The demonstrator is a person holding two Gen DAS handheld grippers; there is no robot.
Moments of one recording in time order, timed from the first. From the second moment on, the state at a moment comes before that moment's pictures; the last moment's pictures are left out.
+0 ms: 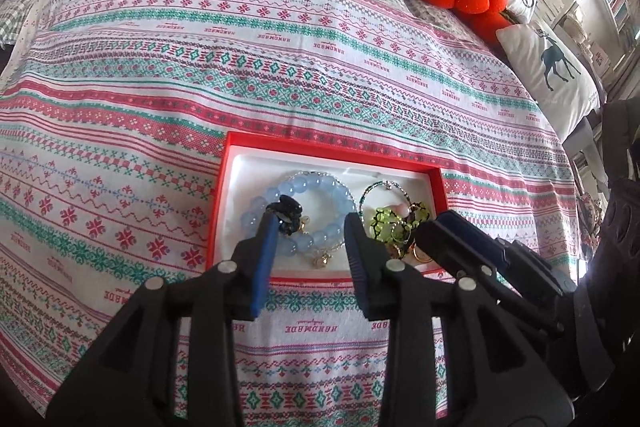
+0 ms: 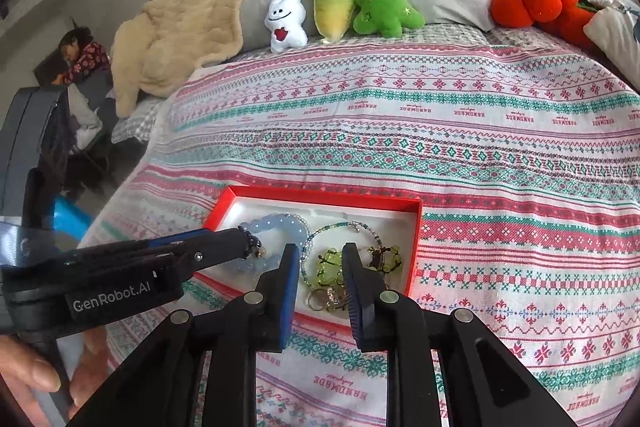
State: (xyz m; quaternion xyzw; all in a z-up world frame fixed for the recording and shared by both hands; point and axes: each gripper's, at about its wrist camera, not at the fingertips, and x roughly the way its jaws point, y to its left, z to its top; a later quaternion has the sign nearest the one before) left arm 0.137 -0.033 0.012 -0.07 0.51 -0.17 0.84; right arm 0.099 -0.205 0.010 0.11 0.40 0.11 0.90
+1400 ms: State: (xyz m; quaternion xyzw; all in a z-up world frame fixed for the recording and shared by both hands) left arm 0.022 0.007 0.042 0.00 0.47 -0.10 0.88; right arm -0.033 -0.203 0.058 0.05 0.32 0.08 0.94
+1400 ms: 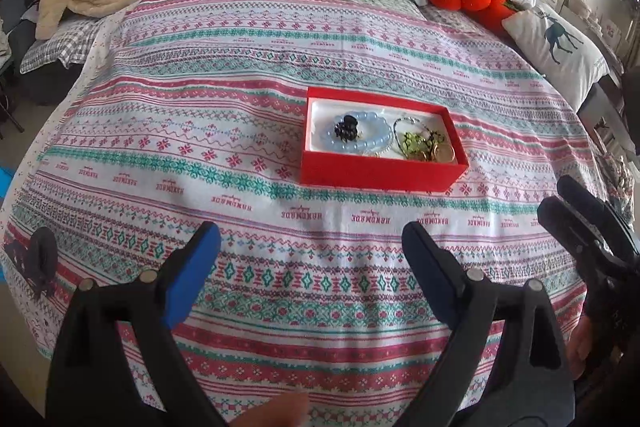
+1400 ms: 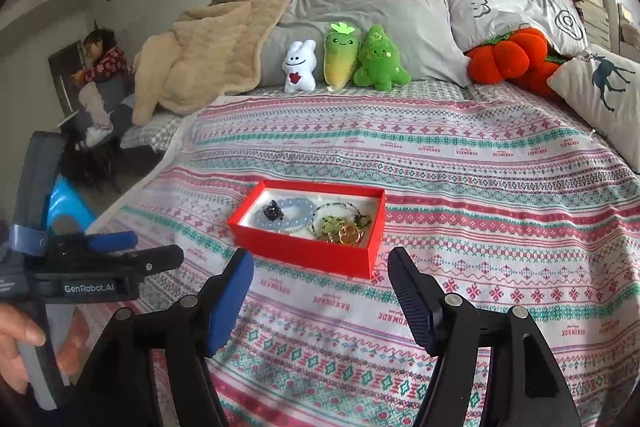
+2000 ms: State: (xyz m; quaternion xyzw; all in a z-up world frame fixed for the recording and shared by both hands) left arm -0.005 0.001 0.038 0.01 0.44 -0.04 0.90; right arm -0.056 -0.169 0.032 -0.01 0.35 0.01 0.94
